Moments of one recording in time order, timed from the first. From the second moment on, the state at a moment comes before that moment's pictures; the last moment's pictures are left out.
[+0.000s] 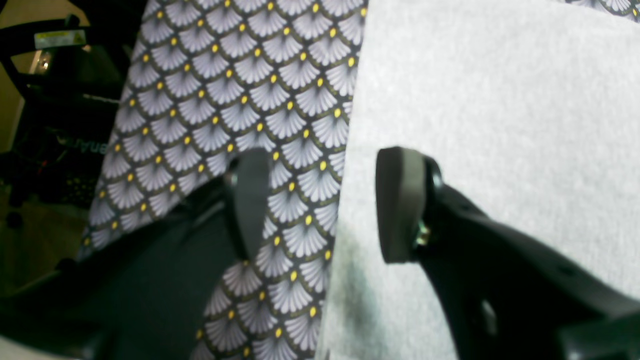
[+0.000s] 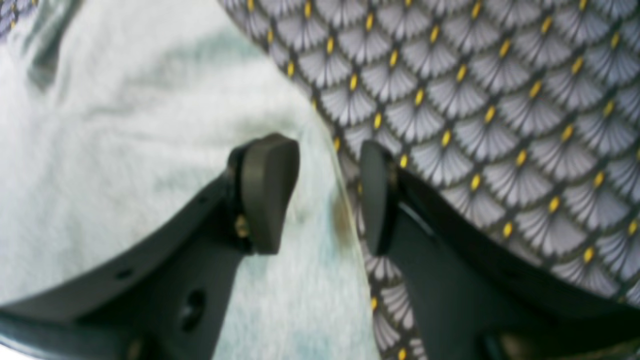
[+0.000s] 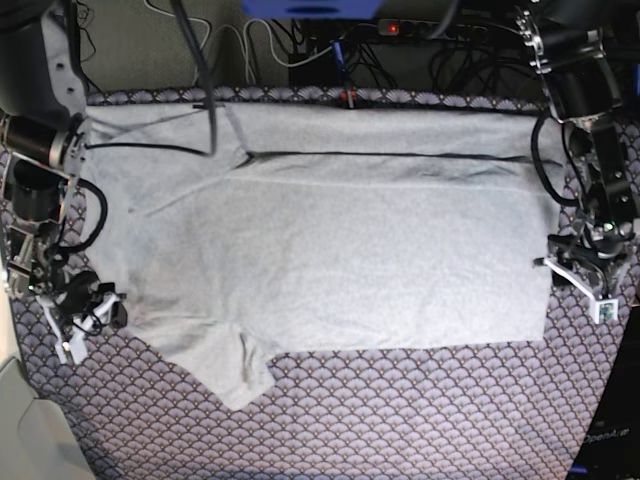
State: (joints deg) left arm -10.4 -18.9 -20.5 77.6 -5.0 -12.6 41.9; right arm 35.7 22.1 17.9 31.2 -0.4 39.9 -23.0
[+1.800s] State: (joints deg) left arm -9.4 -17.0 -20.7 77.6 -5.2 -12.6 41.9; right arm 30.7 21.3 18.1 28.9 0.6 34.1 -14.5
